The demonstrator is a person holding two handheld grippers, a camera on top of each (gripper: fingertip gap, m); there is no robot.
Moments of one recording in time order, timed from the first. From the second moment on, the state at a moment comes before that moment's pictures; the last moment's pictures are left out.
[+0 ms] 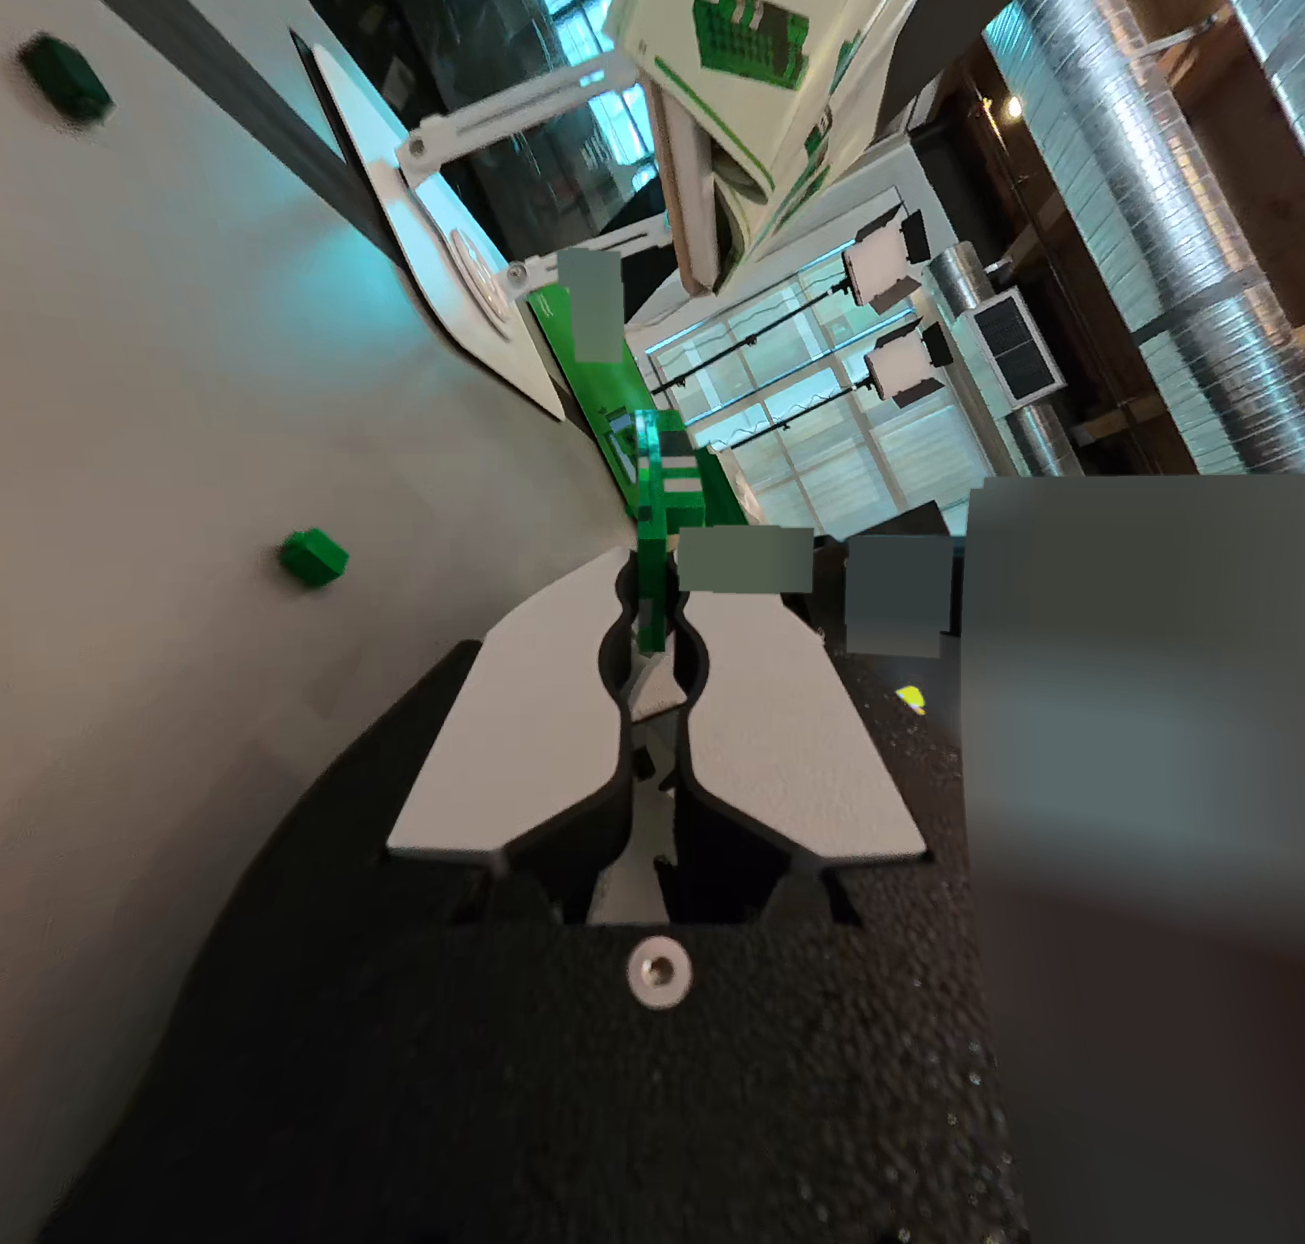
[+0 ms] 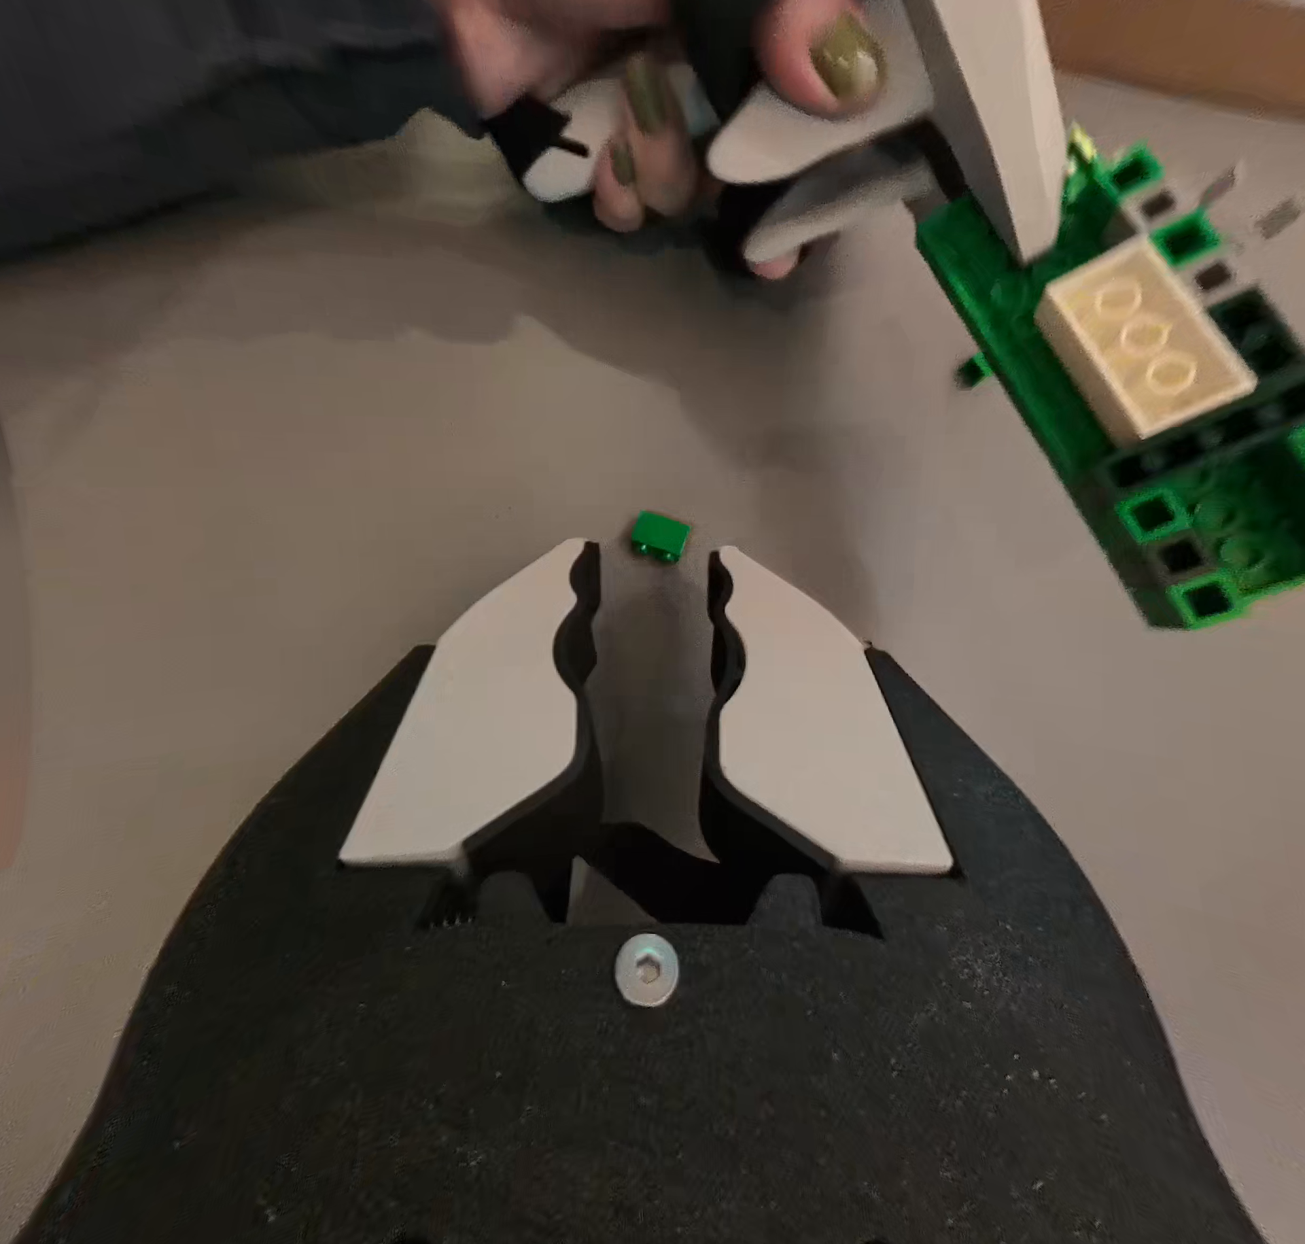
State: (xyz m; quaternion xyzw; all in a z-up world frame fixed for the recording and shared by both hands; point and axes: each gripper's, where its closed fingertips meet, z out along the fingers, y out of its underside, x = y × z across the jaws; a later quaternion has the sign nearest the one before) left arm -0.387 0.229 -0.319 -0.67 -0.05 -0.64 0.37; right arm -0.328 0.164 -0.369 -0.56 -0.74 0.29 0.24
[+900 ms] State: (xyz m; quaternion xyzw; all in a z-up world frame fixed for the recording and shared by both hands) left arm -0.325 0.184 -0.337 -0.69 0.04 -0.70 0.17; right arm -0.238 0.137 -0.301 -0.47 -0.61 0.19 0.61
